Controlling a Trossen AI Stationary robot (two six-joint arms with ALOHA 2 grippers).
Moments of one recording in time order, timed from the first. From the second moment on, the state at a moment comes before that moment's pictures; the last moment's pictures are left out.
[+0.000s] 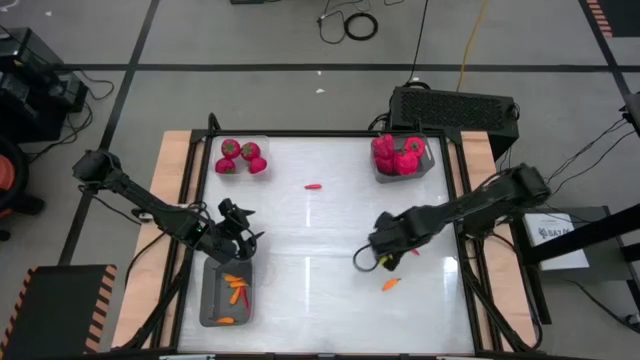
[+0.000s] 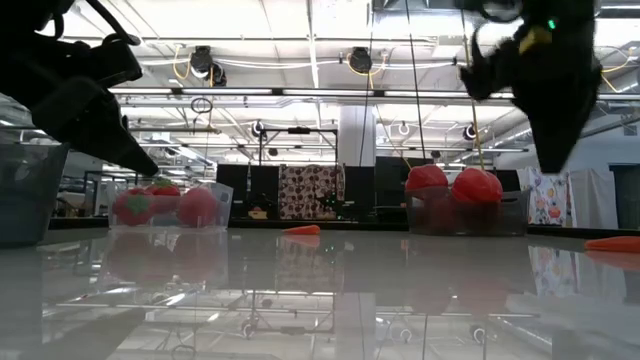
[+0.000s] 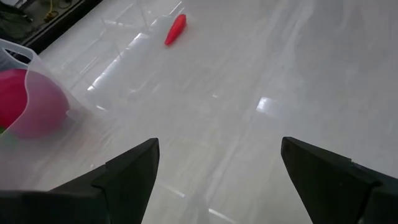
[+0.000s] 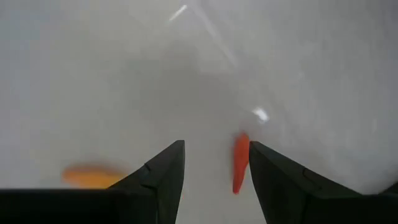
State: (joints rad) left arm -0.51 1.05 0.39 -0.32 -0.76 -0.68; right arm 0.30 1.55 1.10 -1.14 0.10 1.02
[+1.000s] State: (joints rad) left arm -0.51 1.05 0.39 -0.30 -0.79 -0.68; right arm 0.33 1.45 0.69 -0.81 0.05 1.25
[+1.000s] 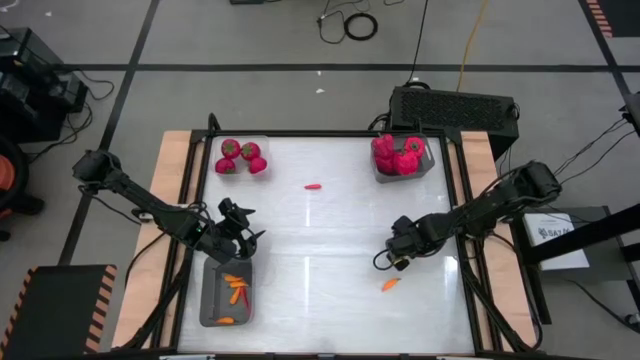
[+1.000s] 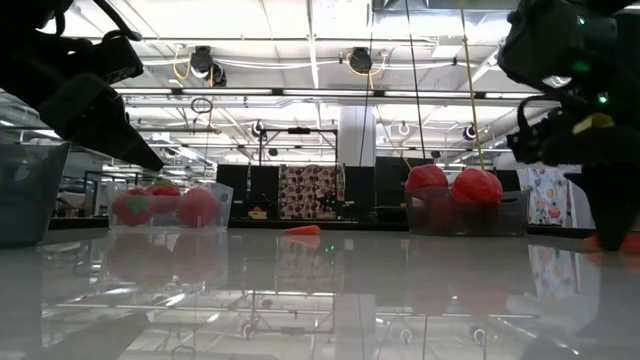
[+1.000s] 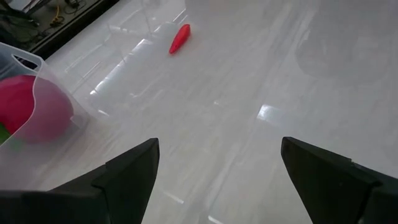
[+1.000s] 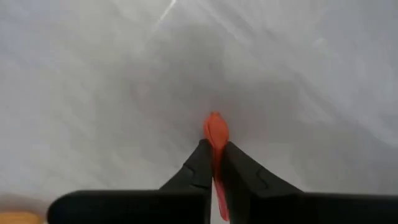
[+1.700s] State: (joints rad) left arm -0.51 1.05 0.39 -0.30 -0.82 -0.68; right arm 0.40 1.78 0.92 0.93 0.49 0.41
